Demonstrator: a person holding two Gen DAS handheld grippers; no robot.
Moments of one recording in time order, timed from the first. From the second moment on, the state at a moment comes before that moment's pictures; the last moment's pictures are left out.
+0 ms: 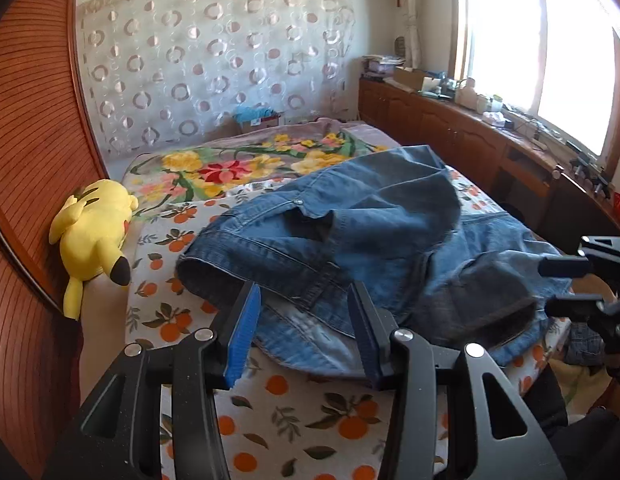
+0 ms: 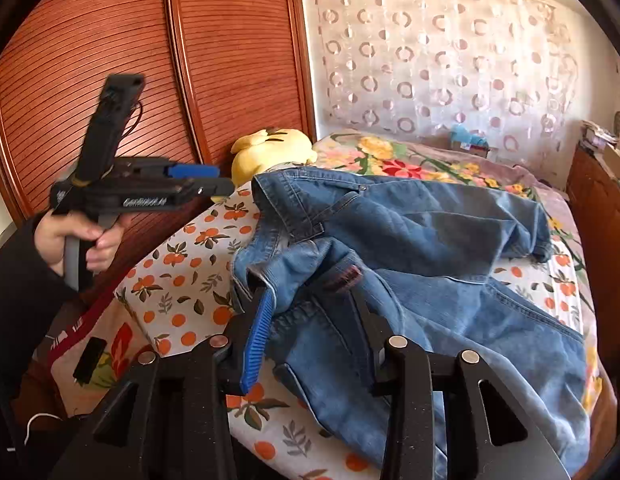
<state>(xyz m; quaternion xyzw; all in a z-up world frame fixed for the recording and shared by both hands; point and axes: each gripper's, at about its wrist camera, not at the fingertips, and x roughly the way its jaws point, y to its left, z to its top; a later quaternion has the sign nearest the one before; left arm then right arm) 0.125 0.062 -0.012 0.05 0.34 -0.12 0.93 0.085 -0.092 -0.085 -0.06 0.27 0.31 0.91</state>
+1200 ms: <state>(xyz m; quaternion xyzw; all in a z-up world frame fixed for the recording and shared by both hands) 0.030 0.025 -0.124 -0.02 0.43 -0.17 0.89 0.149 -0.162 -0.164 -0.05 0.33 0.16 0.93</state>
